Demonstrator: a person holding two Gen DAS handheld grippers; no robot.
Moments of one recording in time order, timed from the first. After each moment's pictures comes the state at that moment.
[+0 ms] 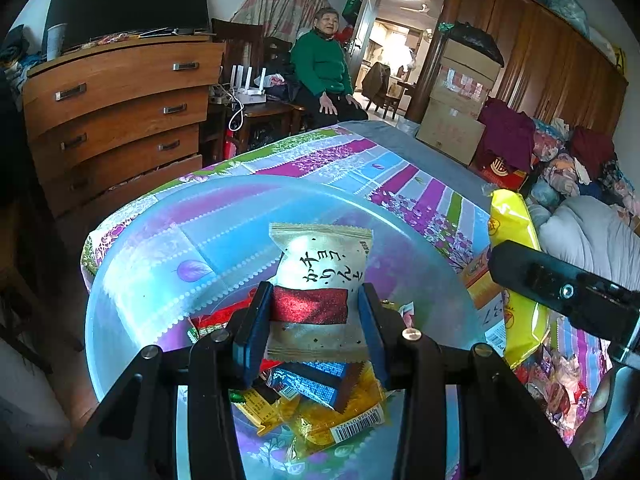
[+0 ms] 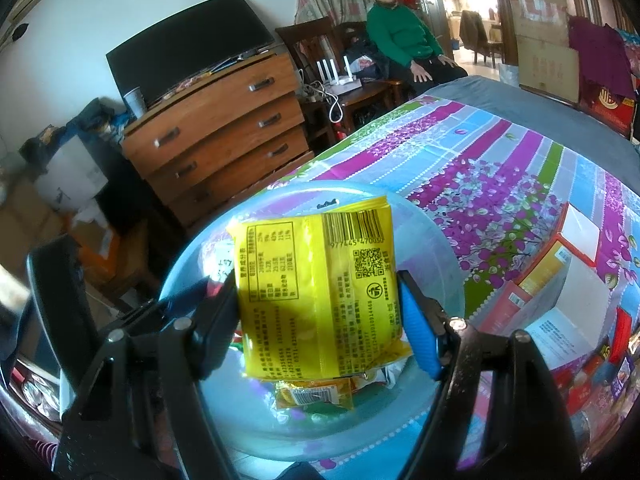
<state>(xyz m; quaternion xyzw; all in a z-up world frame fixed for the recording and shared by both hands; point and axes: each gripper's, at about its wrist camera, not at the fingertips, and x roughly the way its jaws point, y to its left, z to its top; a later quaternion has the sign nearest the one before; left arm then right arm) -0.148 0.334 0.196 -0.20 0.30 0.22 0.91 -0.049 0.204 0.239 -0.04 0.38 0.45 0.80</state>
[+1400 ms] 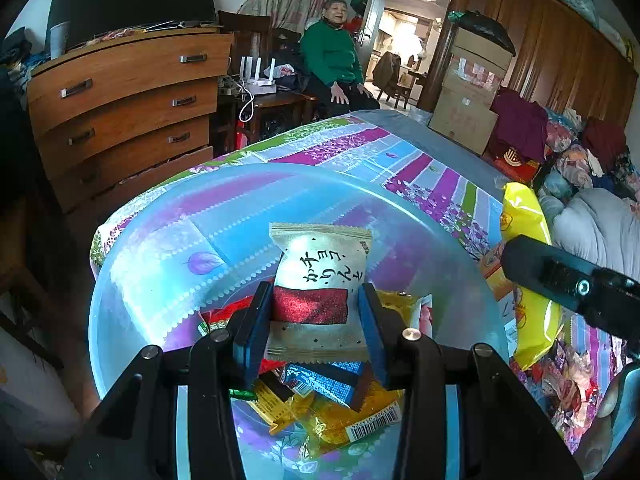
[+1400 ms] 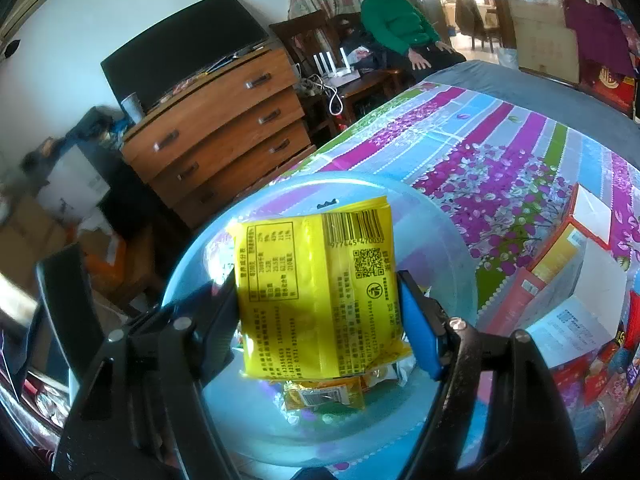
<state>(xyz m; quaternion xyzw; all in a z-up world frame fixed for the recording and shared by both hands) -0.145 0.342 0.185 -0.19 0.32 0.23 0.90 -0.042 0.207 0.227 -0.01 0.40 0.46 0.79</state>
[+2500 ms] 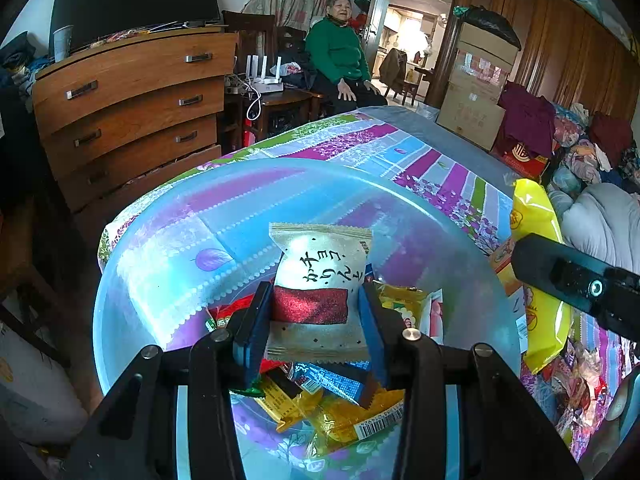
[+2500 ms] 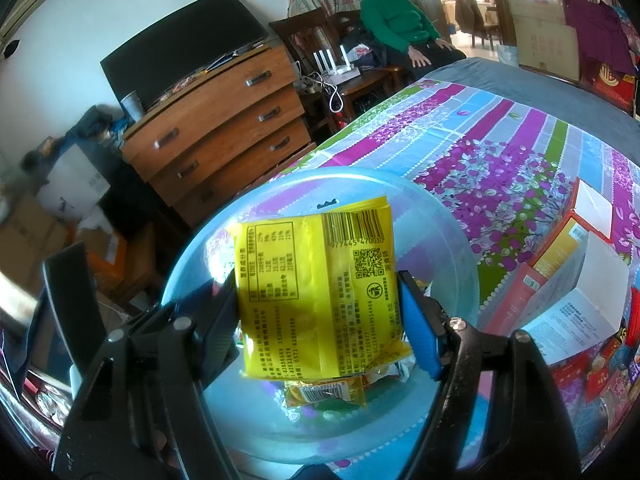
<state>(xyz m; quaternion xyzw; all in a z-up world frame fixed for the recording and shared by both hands) -0.143 0.339 0.180 -0.18 0.33 0.25 0.89 -0.044 0.207 0.226 -0.02 0.41 0.45 0.79</state>
